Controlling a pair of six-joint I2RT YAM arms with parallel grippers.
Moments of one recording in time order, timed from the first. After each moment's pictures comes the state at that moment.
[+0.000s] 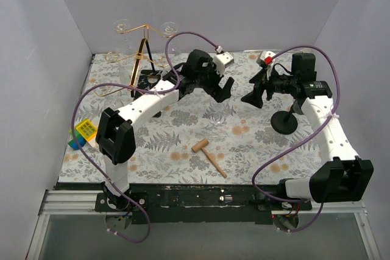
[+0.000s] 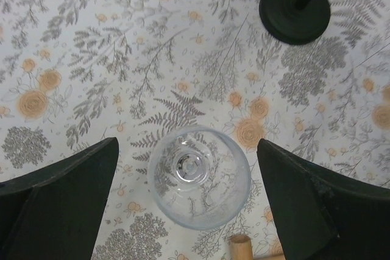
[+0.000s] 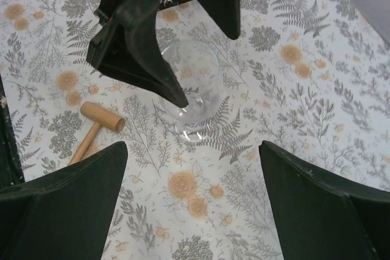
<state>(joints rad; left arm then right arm) -0.72 1.89 1.69 -0.36 0.30 0.10 0.07 1.32 1.26 -0.62 -0.97 -0.54</state>
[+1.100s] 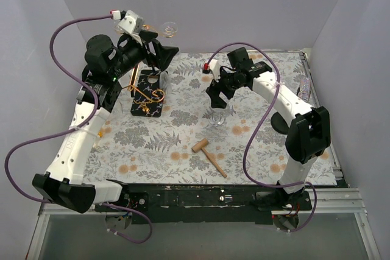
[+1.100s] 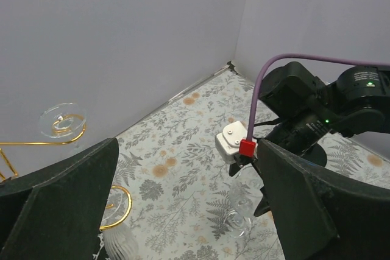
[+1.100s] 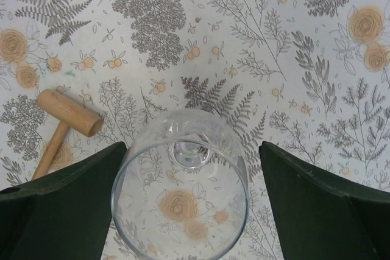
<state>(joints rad) -0.32 1.27 1.53 -0.13 0.47 -0.10 0.49 1.78 1.61 -0.78 -0.53 -0.58</state>
